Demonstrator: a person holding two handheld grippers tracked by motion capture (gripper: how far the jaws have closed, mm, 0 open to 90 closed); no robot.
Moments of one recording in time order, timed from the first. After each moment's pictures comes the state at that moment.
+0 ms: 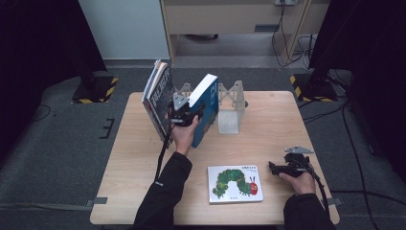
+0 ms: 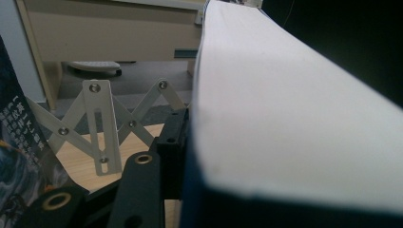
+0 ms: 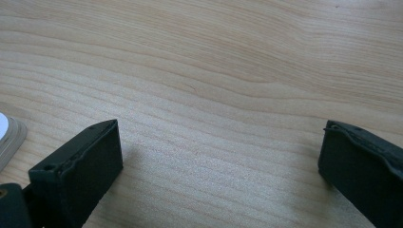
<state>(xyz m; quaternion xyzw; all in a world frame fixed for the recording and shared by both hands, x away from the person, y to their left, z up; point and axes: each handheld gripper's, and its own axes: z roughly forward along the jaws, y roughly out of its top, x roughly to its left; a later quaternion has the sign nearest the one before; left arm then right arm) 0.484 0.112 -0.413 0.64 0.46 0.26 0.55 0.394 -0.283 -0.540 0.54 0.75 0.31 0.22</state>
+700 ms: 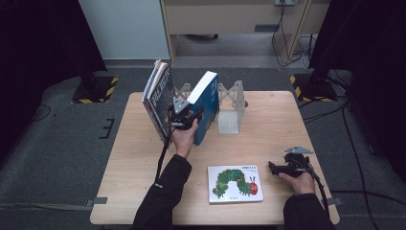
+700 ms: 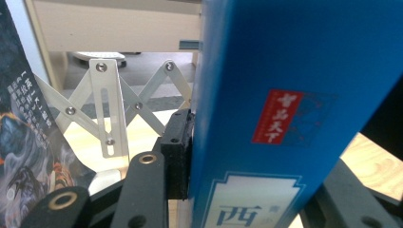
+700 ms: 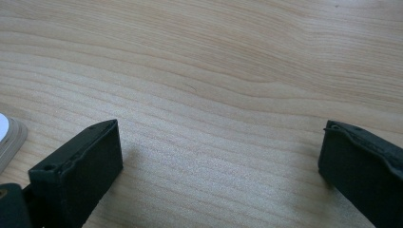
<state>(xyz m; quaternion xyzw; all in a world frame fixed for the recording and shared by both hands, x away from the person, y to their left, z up) 0.482 0.109 -0.421 0.65 0.47 0.27 0.53 0.394 -0.283 -0.540 0.54 0.75 0.31 0.22</state>
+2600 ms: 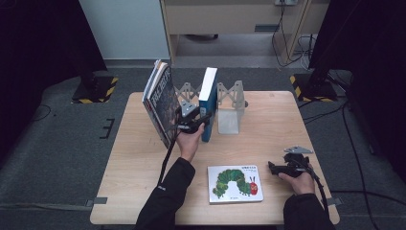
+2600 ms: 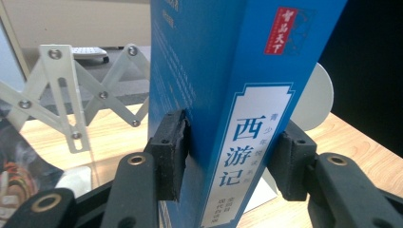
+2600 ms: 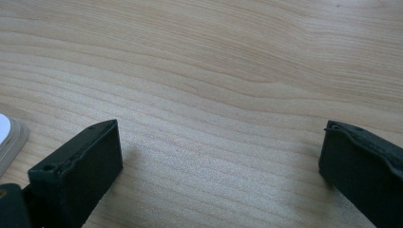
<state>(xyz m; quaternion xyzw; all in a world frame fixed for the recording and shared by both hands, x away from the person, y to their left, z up) 0.475 0.091 -0.429 0.67 0.45 0.24 0.53 0.394 -0.282 -0.540 0.54 0.75 0.31 0.22</state>
